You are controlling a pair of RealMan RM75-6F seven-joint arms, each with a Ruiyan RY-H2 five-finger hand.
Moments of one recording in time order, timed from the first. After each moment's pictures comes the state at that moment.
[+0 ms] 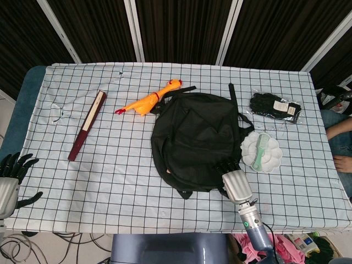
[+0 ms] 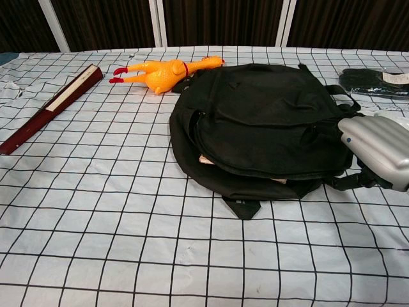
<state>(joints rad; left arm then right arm) -0.08 -1.15 -0.03 -1.56 1.58 1.54 -0.01 0.35 -1.77 0.08 -1.29 -1.54 1.37 -0.27</state>
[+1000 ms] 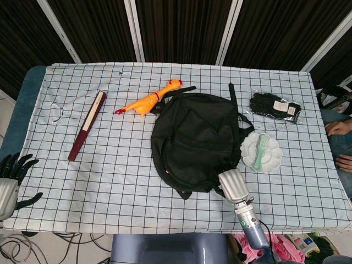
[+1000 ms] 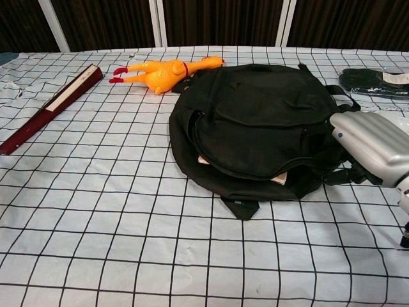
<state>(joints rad) -0.08 -1.15 -0.02 -1.56 1.59 1.55 -0.01 0.37 -1.80 0.08 -1.25 -1.57 1.38 -0.21</state>
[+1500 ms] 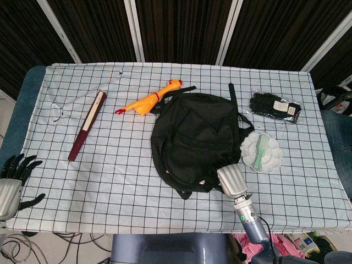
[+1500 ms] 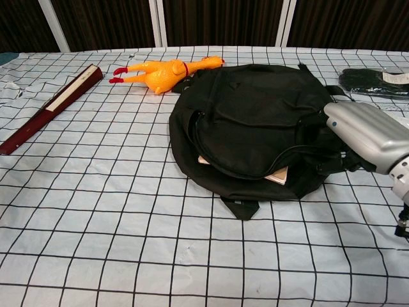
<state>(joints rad) -0.09 -1.15 -0.01 -1.57 1.60 1.53 0.00 0.41 -1.76 0.12 -1.29 -1.54 1.31 -0.18</state>
